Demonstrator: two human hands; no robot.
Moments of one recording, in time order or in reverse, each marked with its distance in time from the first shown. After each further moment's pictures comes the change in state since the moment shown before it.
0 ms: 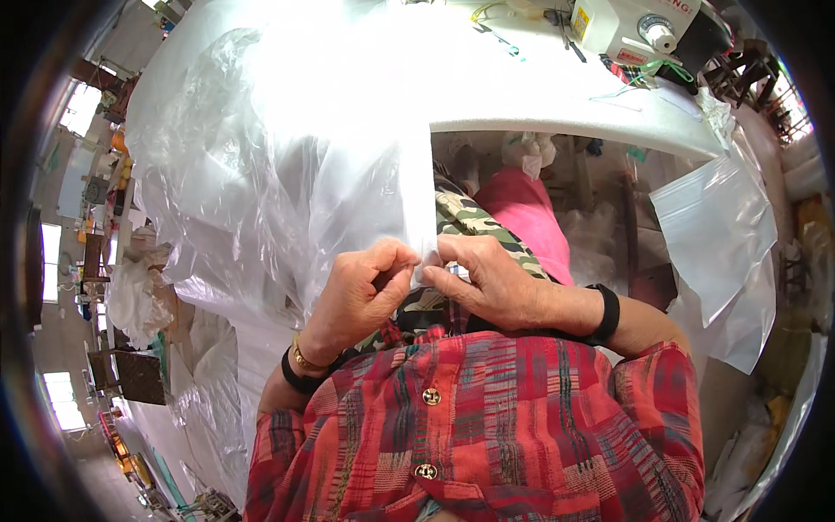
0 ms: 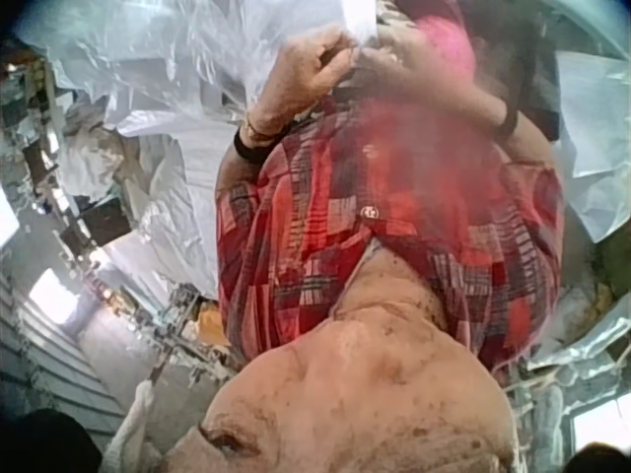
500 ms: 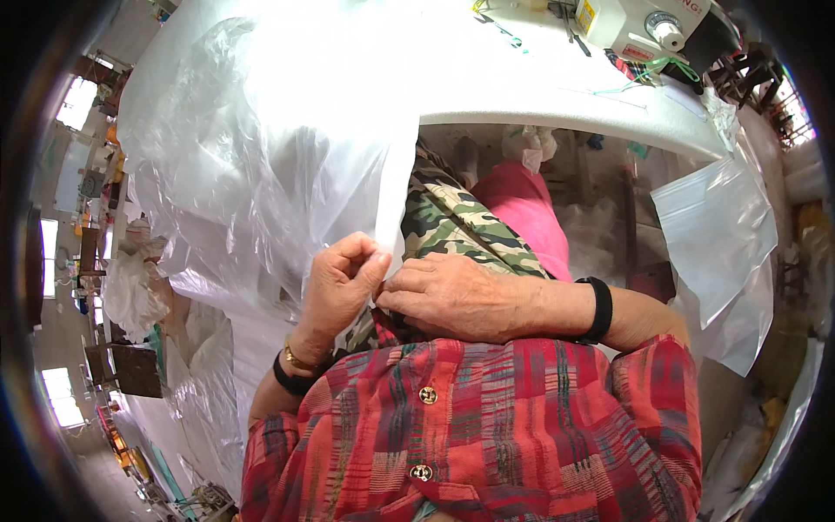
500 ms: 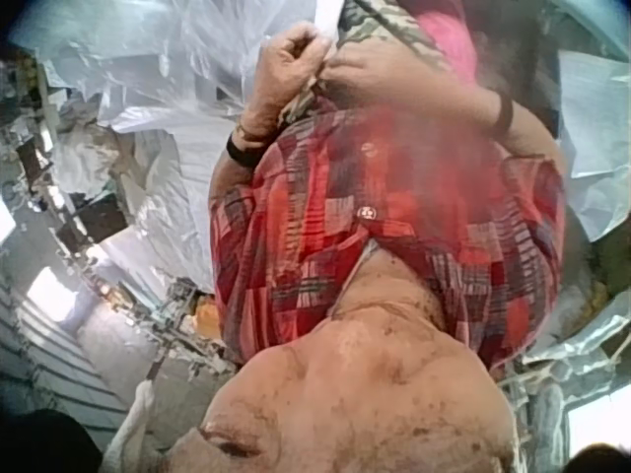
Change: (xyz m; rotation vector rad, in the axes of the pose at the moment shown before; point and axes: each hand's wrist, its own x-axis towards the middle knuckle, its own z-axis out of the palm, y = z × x) left_hand -0.017 -0.033 0.000 -0.291 0.143 -0.226; right_hand 0.020 -0.006 0.019 -0.315 -0.239 -0.499
